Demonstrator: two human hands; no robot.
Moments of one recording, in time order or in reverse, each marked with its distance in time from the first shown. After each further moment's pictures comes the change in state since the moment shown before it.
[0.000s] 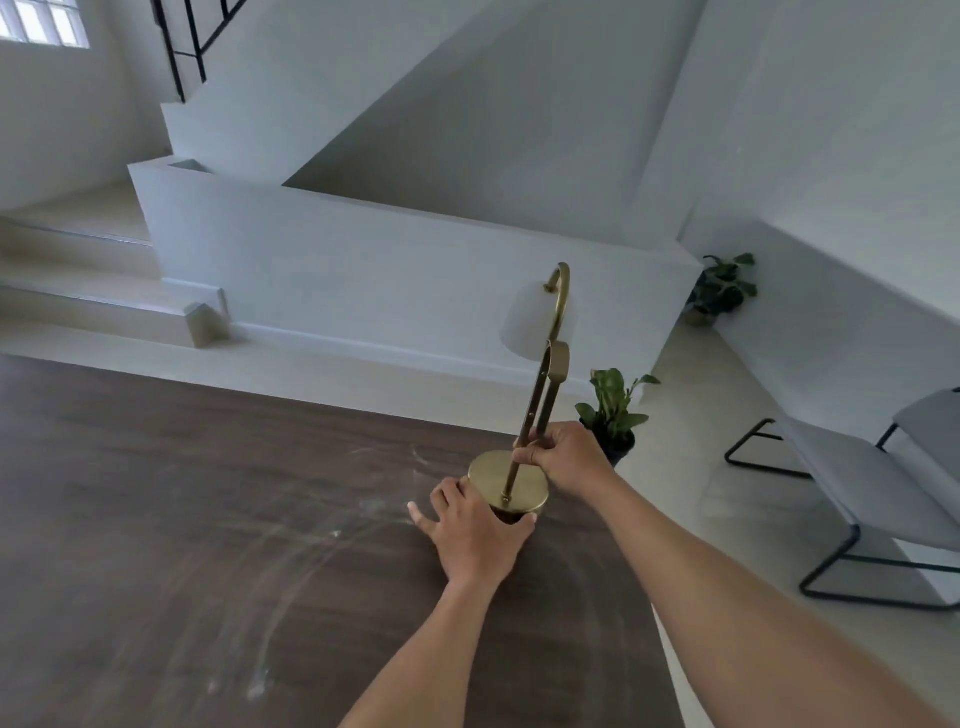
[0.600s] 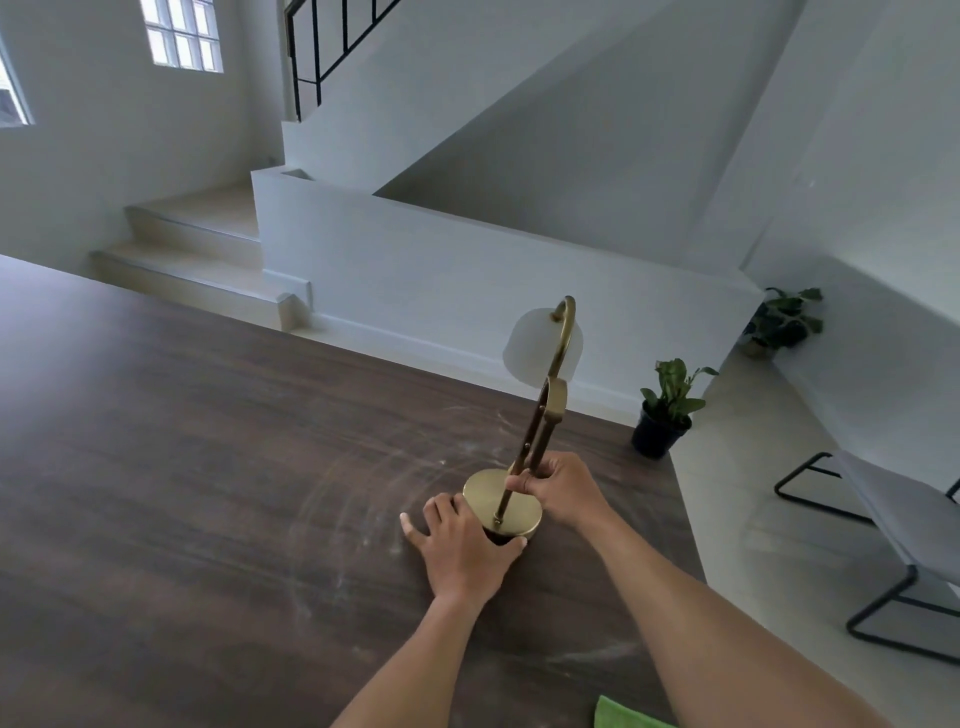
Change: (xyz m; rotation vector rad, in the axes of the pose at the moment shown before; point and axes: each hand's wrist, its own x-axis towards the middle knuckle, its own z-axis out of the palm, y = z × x) left_hand -0.112 -0.124 -0.075 0.085 0.048 -0.067; right_hand -0.130 -0.041 0.106 0.052 -0.128 -0.067
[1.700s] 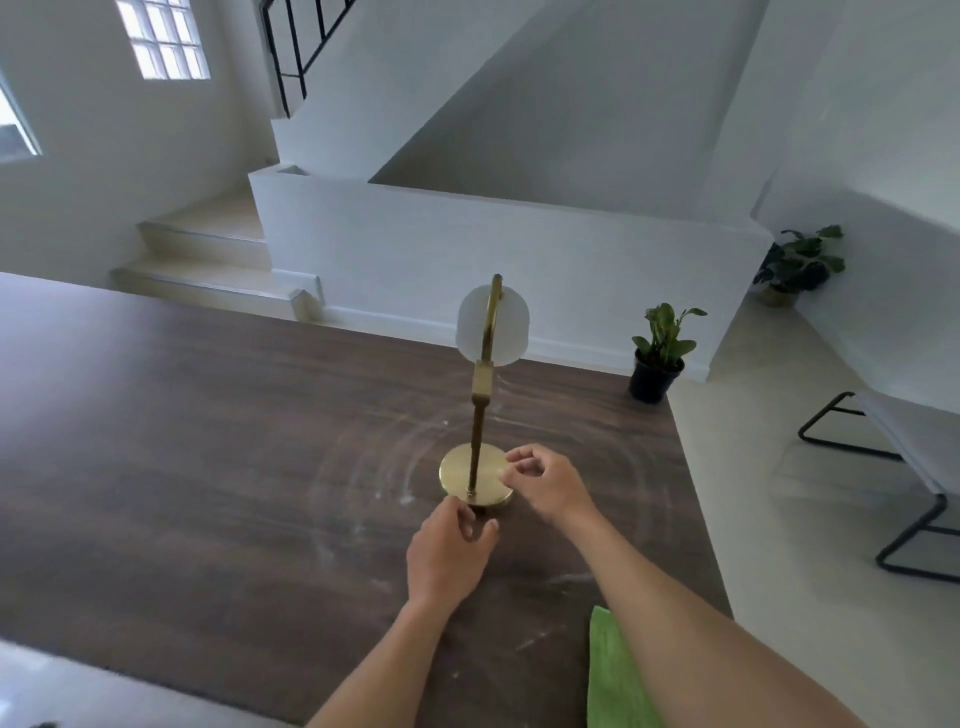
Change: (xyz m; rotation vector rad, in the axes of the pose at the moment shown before) left_hand -0.069 -0.039 -0.021 -0.373 -0.070 0.036; right_hand -0.059 0.037 0.027 0.088 0.023 0.017
